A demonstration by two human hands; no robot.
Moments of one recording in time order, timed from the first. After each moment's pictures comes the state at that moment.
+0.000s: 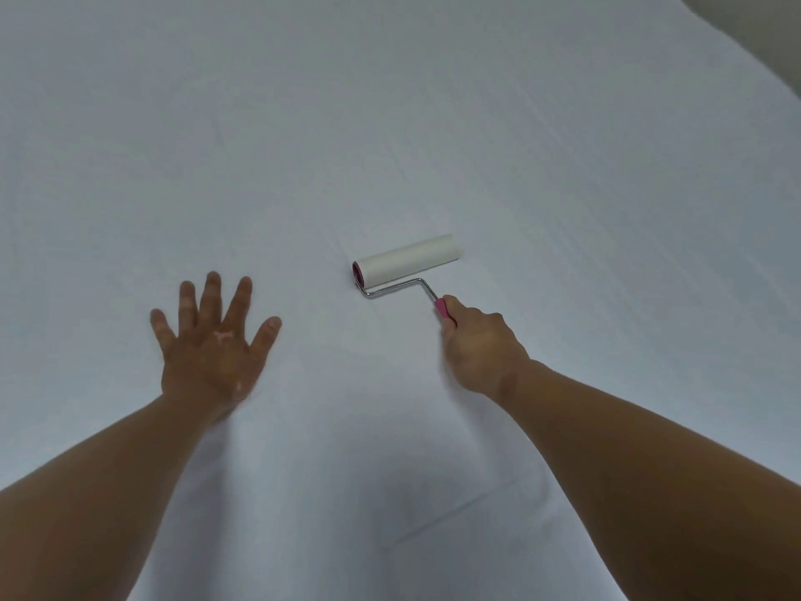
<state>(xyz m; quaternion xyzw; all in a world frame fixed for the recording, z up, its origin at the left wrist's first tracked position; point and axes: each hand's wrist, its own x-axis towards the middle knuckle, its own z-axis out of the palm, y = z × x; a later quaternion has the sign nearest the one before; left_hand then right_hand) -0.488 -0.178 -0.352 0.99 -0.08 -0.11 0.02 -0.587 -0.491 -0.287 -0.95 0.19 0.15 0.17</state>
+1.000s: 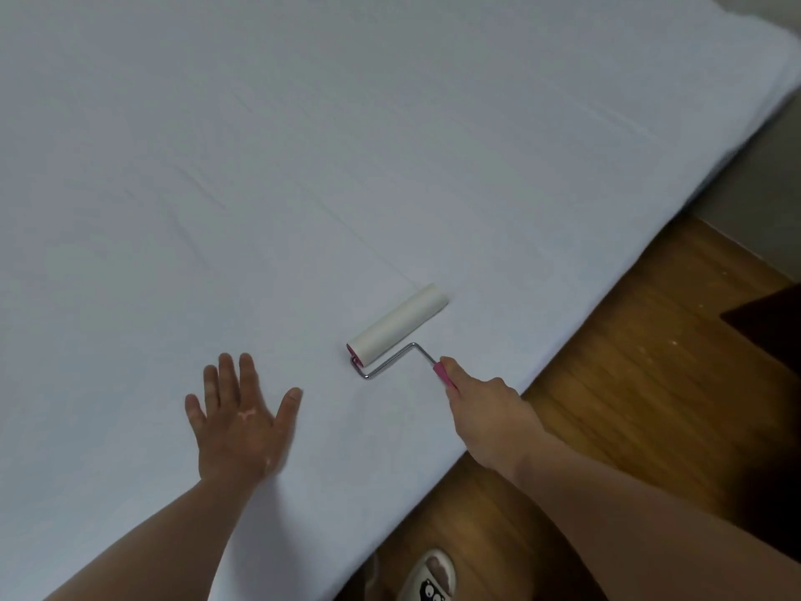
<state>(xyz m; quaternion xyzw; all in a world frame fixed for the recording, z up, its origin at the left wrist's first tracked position) -0.803 -0.219 -0.339 0.98 -0.15 -0.14 0.01 -0.974 -0.492 -0.276 -0.93 0.22 0.27 0.11</state>
